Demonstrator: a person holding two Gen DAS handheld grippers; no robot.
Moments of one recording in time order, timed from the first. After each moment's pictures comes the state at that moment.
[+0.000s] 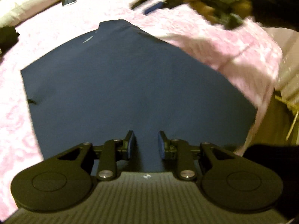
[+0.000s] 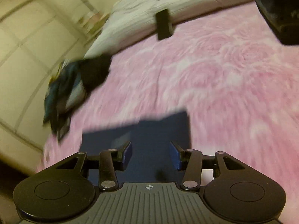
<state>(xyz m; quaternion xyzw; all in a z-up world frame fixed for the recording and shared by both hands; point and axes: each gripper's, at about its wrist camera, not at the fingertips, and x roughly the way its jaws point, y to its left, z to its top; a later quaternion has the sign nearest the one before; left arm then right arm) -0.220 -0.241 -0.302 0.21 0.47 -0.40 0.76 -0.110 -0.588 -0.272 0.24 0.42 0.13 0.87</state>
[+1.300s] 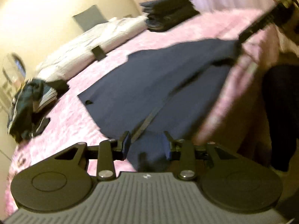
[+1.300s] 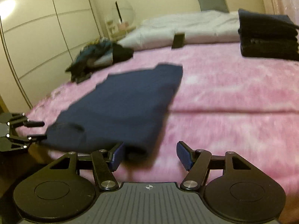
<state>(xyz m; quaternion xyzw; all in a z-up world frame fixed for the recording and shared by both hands) -0.384 -0.142 -0.348 0.34 0.20 -0.34 0.85 -0.435 -0.538 -0.309 0.10 0.31 0.13 0.94</state>
